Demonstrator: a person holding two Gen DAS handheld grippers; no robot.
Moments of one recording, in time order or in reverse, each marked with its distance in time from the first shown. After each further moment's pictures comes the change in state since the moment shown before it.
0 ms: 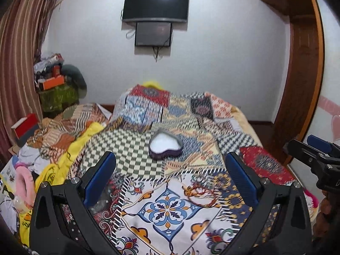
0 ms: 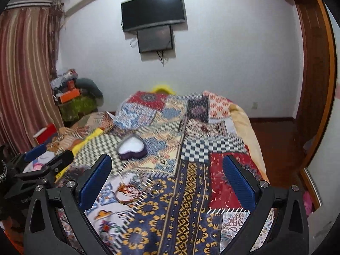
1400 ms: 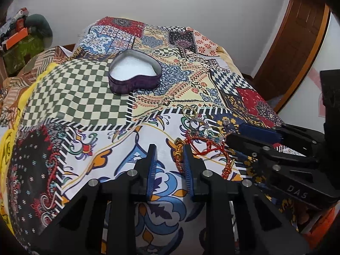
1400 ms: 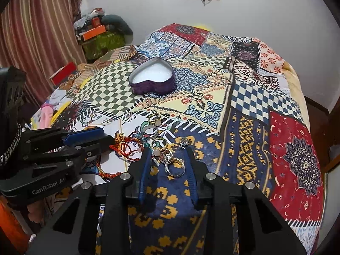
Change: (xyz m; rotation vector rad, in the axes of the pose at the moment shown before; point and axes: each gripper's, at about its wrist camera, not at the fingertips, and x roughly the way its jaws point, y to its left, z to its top) left arm 0.122 -0.004 -0.060 -0.017 0.404 -0.219; right arm 0.130 0.017 -0.050 -0.175 0.378 0.232
